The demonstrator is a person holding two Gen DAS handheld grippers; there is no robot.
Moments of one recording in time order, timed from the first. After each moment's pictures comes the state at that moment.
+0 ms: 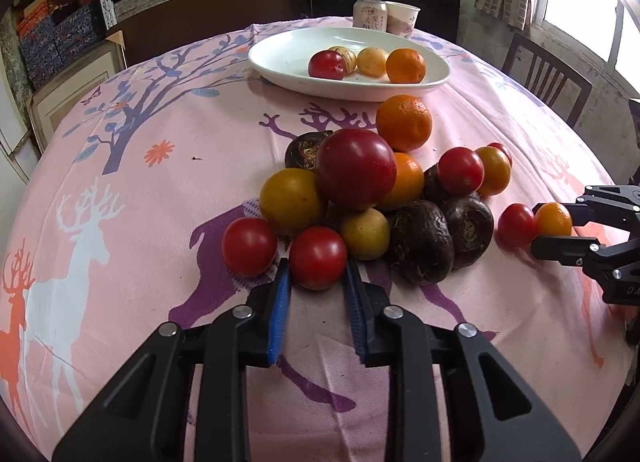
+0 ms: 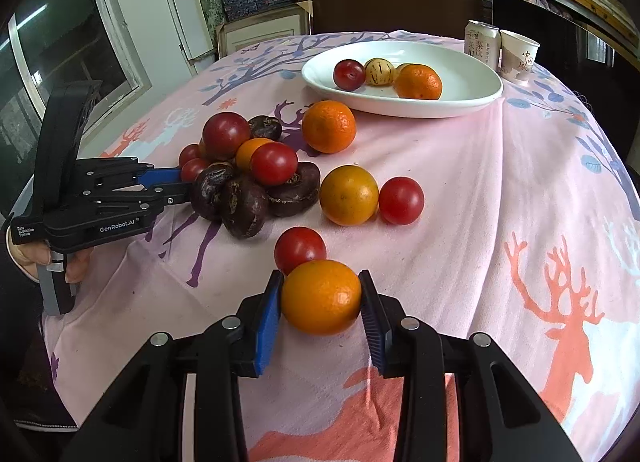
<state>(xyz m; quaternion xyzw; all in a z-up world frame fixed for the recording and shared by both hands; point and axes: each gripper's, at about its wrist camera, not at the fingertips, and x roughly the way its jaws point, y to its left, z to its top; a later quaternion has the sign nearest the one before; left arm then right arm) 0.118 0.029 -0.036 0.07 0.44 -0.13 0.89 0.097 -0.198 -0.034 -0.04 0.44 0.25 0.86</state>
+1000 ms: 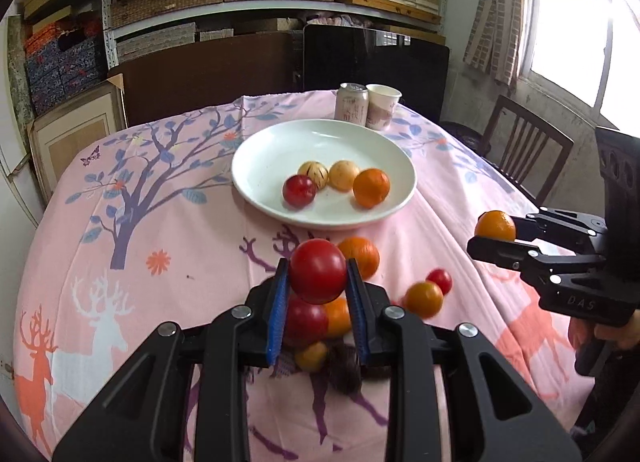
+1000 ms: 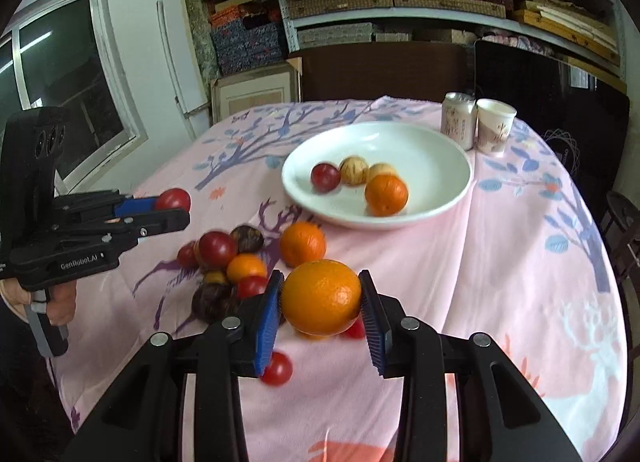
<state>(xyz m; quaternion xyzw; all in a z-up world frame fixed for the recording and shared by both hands) 0.148 -0.005 0.056 0.03 0.37 -0.14 0.92 0.137 -0.215 0.036 -0.01 0.35 0.23 0.91</state>
